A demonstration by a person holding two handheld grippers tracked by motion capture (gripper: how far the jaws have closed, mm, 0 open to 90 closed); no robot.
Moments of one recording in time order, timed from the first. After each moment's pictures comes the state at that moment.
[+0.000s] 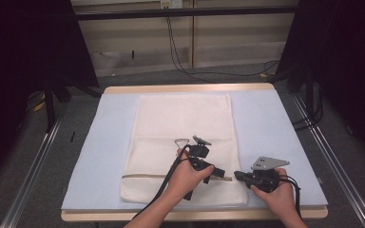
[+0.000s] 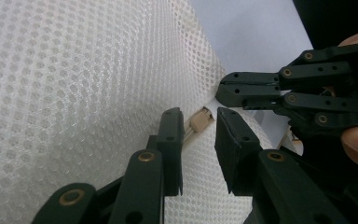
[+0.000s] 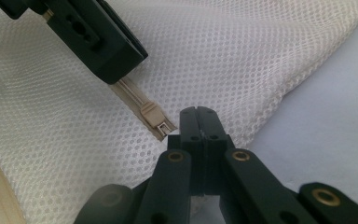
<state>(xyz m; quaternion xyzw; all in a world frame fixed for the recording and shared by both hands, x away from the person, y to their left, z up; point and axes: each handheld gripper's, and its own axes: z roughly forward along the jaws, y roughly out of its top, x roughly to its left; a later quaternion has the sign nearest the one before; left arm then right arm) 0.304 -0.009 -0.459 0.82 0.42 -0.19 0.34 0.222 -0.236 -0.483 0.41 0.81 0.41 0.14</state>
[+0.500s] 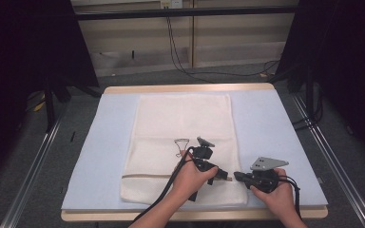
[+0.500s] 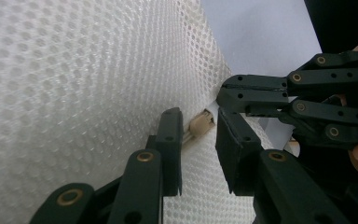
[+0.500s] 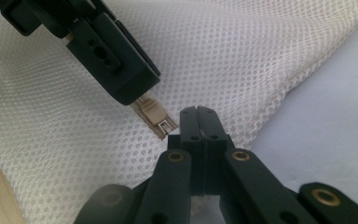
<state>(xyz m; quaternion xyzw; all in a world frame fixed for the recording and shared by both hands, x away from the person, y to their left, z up) 0.303 -0.022 -0.468 0.81 0.44 -0.21 0.32 0.222 -0.234 -0.484 0.41 0.81 0.40 0.14</state>
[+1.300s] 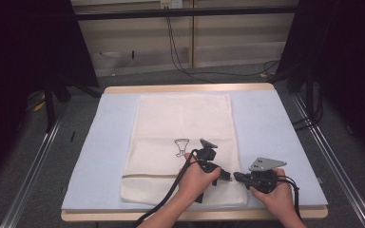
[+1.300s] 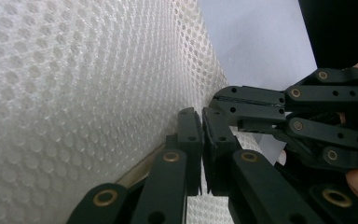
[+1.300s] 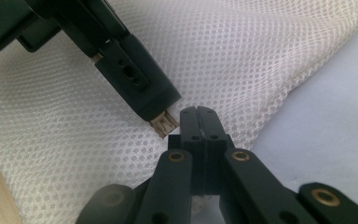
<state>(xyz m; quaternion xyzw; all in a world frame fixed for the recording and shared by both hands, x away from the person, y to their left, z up) 0.299 -0.034 -0.476 0.79 0.47 -0.22 0.34 0.222 -0.231 -0.484 0.40 0.82 0.39 0.15</state>
